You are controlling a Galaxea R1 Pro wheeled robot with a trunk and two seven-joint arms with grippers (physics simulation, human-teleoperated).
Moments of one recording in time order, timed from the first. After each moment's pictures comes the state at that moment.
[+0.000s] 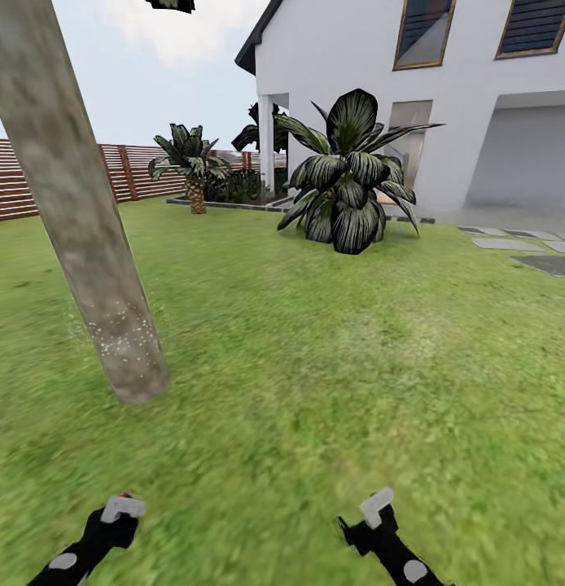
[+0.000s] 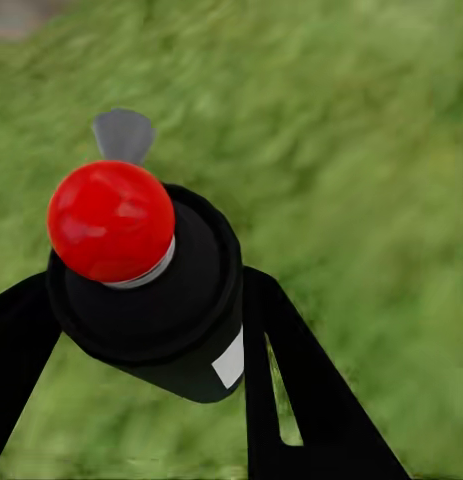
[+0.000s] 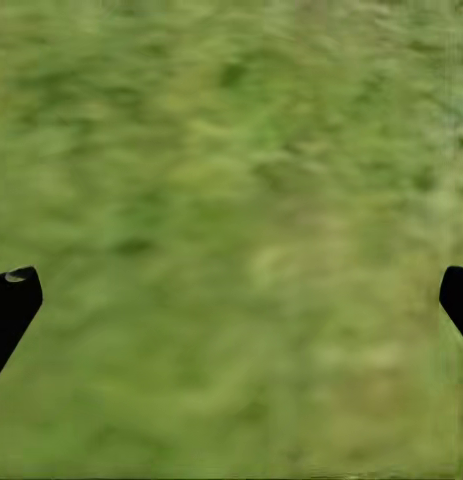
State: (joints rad) left arm -0.50 0.19 0.64 -0.23 -0.67 -0.32 -0.25; right arm -0.45 0.05 -0.38 -0.28 0.77 -0.41 0.12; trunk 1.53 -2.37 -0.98
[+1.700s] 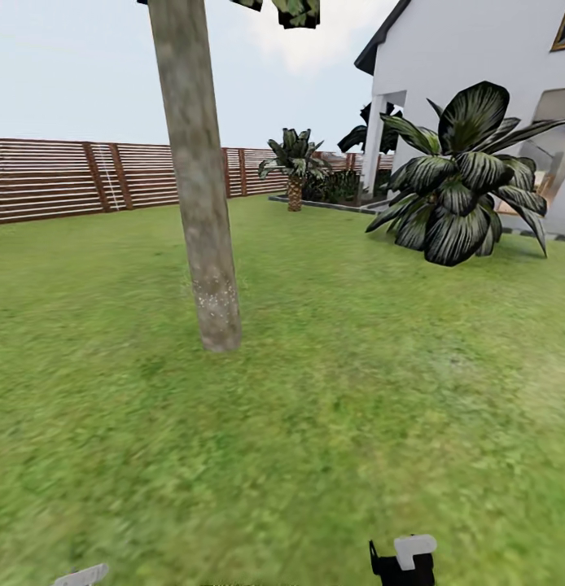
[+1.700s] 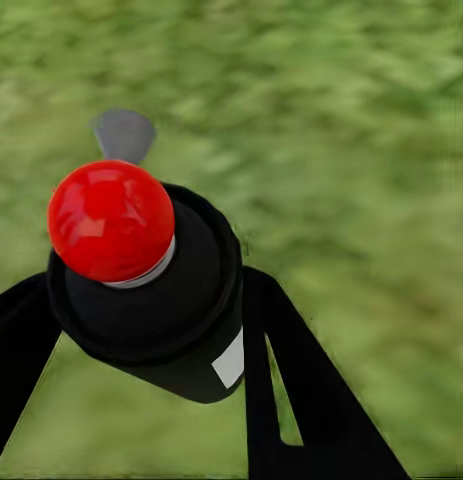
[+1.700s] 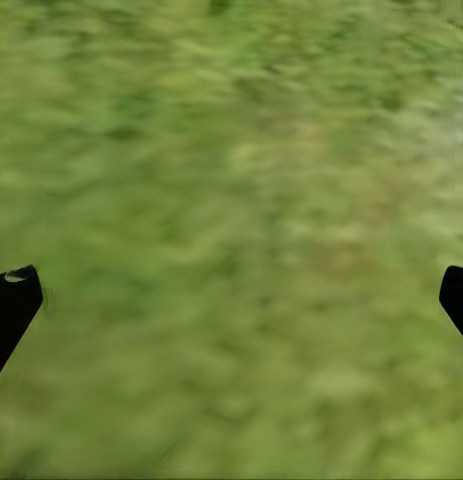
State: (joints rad) left arm -0.30 0.18 0.68 -0.20 -0.34 -0.42 -0.13; right arm -0.39 0.02 -0.40 -0.13 0.58 -0.56 -0.14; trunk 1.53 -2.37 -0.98
